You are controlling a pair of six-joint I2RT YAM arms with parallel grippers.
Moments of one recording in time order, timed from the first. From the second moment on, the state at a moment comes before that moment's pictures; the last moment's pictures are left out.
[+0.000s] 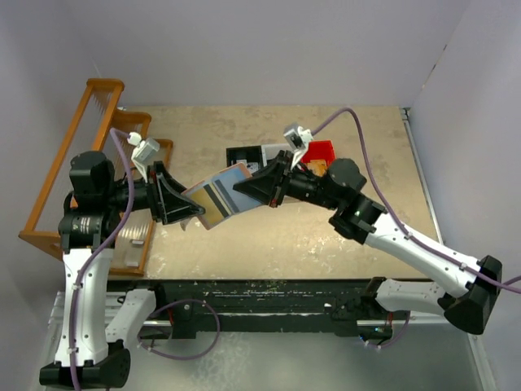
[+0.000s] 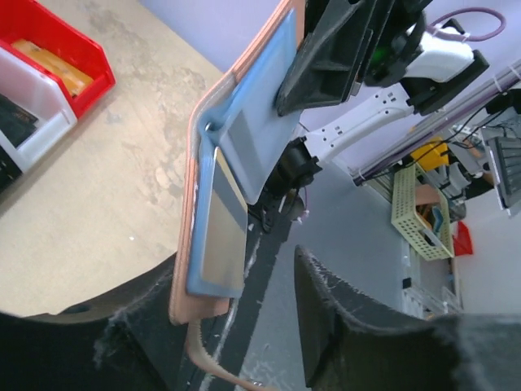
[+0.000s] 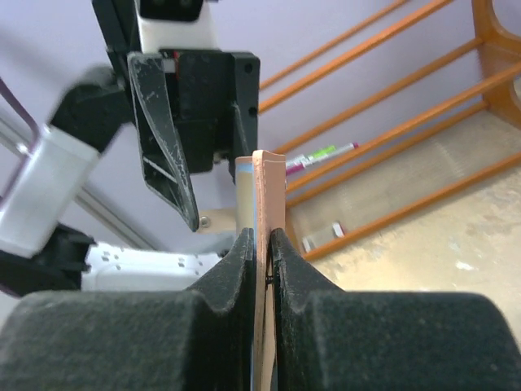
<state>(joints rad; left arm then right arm) 0.04 0.84 1.20 -0.77 1.31 -0.21 0.89 1.16 1.12 0.19 -0.40 0.53</state>
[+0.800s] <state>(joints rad) 0.04 0.70 0.89 0.08 1.39 -0.96 0.91 1.16 0.80 0.93 -0.27 0.92</state>
